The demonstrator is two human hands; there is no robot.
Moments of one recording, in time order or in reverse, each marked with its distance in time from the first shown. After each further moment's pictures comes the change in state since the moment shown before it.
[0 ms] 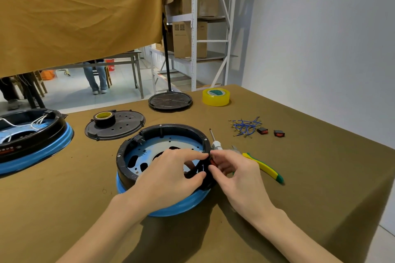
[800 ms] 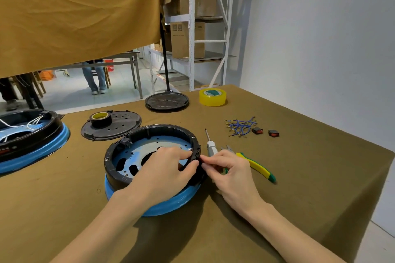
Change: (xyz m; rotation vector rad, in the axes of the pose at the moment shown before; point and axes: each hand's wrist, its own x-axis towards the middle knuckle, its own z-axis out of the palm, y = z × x) left_hand 0.011 0.011 0.002 0.095 -0.013 -0.127; right_hand 0.006 0.012 0.000 0.168 -0.003 0.028
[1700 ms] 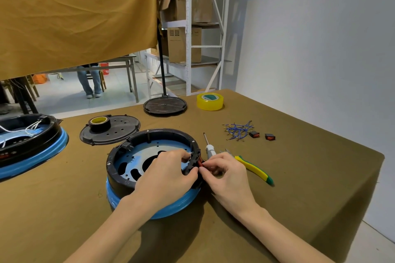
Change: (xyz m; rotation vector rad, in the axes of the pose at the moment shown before) left_hand -0.003 -0.001 0.005 -0.026 0.104 -0.050; right_hand -0.001 -0.002 0.012 -0.132 0.056 0.034
